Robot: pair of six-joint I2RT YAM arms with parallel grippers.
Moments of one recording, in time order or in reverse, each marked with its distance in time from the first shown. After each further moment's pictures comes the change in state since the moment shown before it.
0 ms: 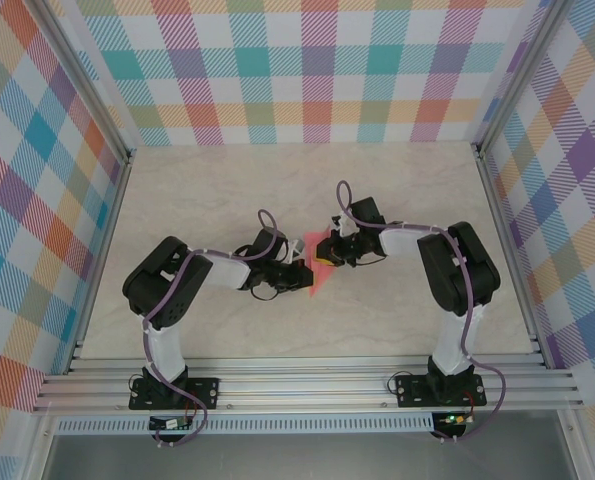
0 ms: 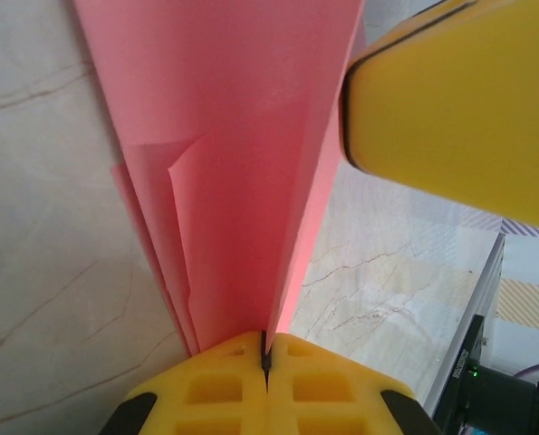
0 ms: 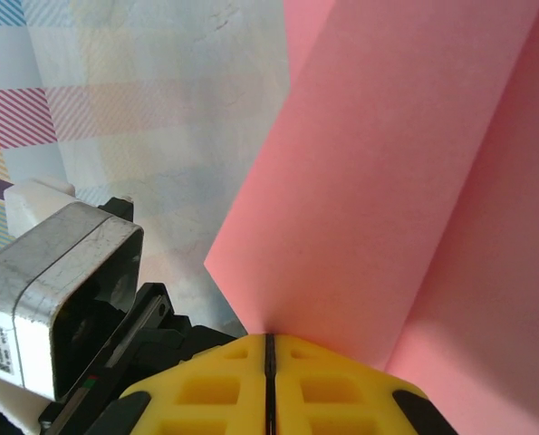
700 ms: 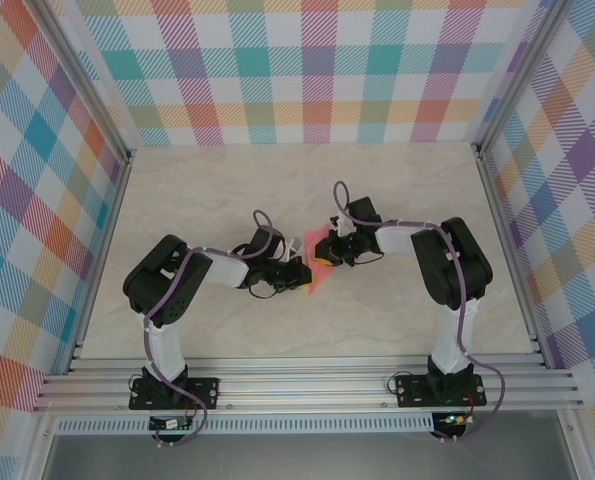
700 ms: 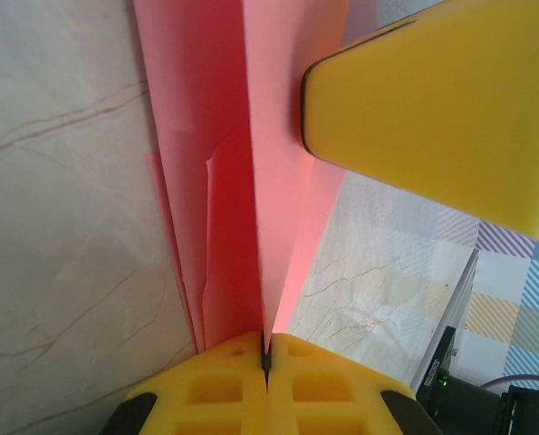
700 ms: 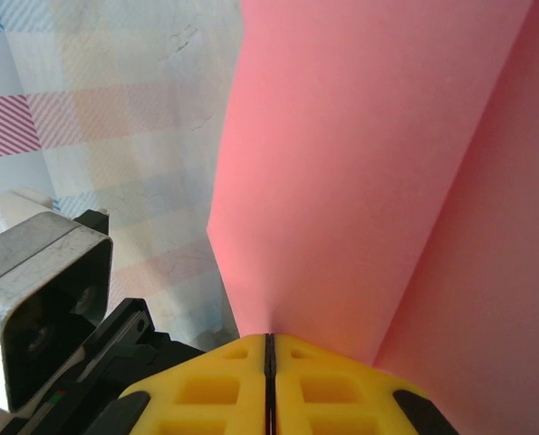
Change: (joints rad) left arm 0.024 0.013 -0.003 0.027 0.030 -0.077; right arm 0.000 0.061 0.040 -0.009 0.006 -0.001
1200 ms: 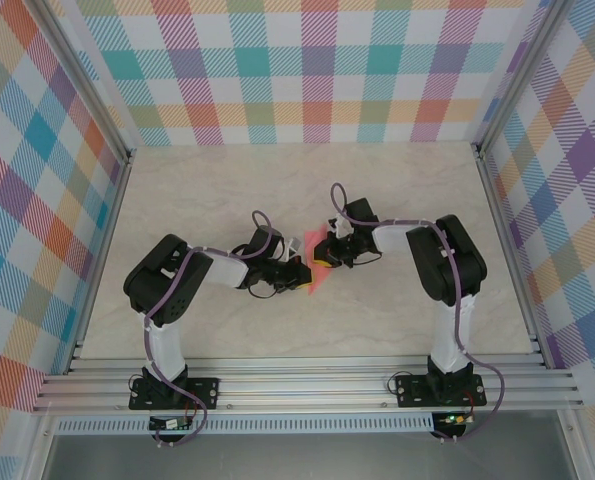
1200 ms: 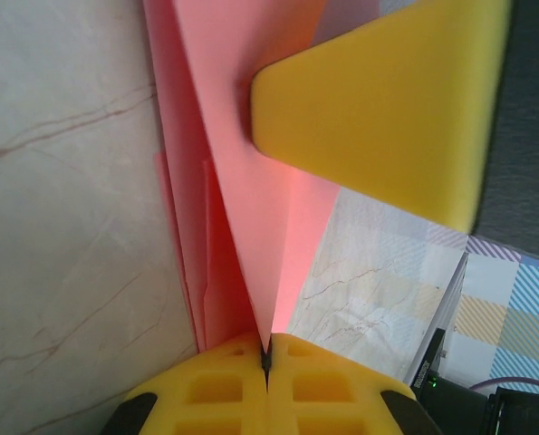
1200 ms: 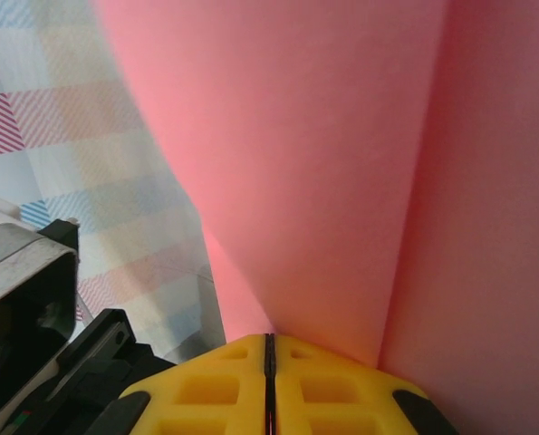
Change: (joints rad) left arm 0.006 0.006 -0.004 0.013 0.013 -0.022; right arm 0.000 0.047 0.026 -0.019 0.005 -0.013
